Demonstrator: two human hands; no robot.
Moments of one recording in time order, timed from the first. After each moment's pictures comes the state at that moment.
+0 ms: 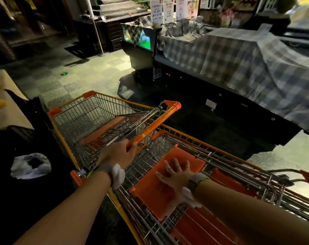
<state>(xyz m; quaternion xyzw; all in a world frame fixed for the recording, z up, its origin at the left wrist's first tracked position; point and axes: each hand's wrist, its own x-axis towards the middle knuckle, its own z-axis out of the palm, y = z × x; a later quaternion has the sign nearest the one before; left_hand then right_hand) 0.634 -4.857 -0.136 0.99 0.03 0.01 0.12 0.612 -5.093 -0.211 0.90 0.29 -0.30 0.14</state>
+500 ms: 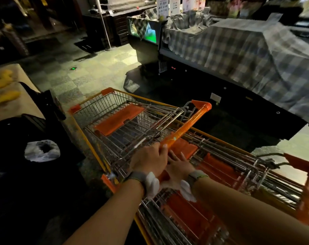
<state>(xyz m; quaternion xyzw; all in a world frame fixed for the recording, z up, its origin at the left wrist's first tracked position) 0.551 -4.988 -0.137 0.98 0.02 -0.04 0.18 0.572 -5.122 -0.209 0.93 0.29 -0.24 0.01</state>
